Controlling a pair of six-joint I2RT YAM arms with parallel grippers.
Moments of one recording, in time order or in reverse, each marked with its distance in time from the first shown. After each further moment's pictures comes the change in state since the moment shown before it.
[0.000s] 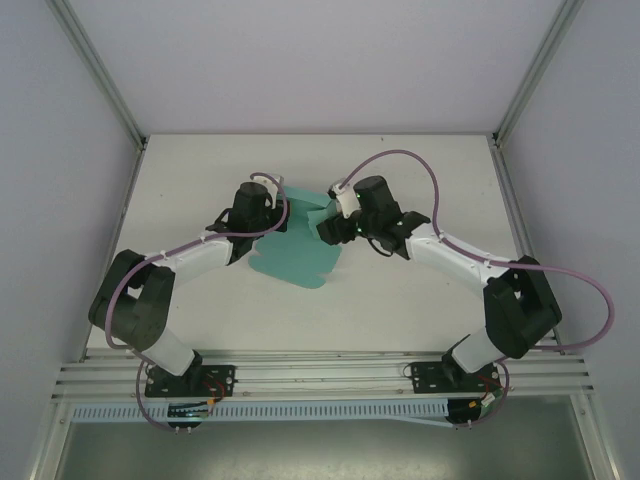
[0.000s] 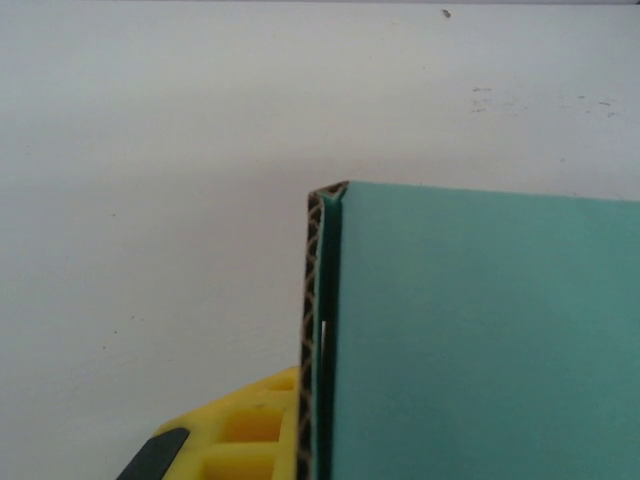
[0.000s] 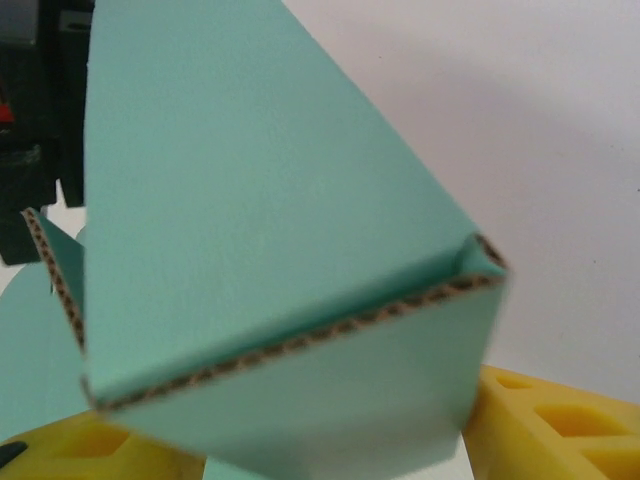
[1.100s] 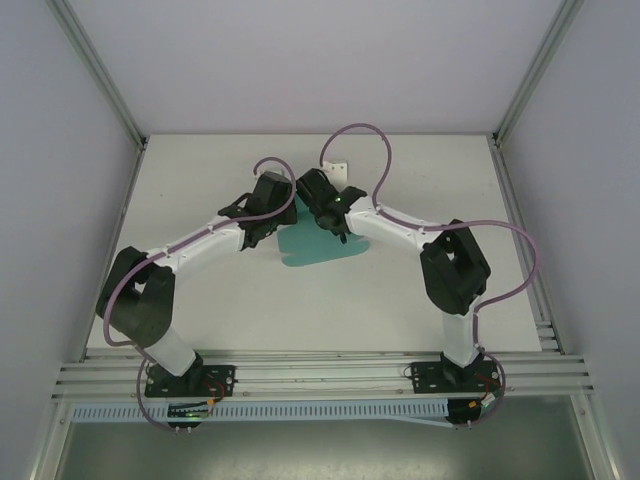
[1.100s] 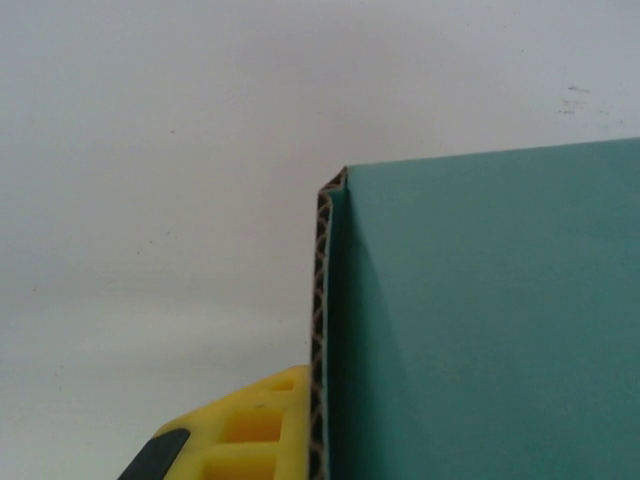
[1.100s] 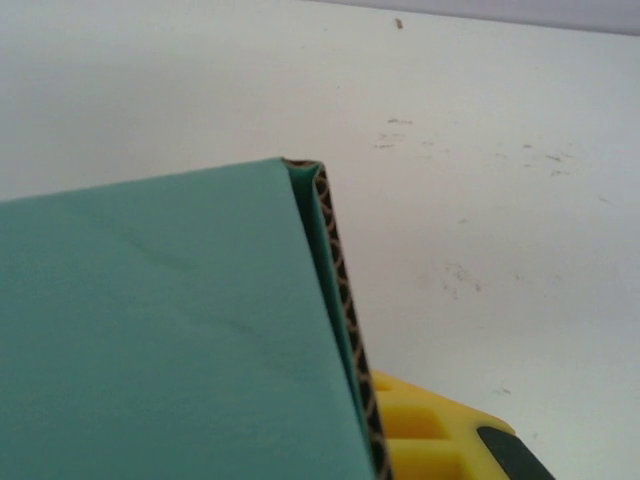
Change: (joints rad) left arm -0.087 0.046 0.248 -0.414 -0.226 -0.290; right arm 0.143 0.408 0.514 -0.449 0.987 0.476
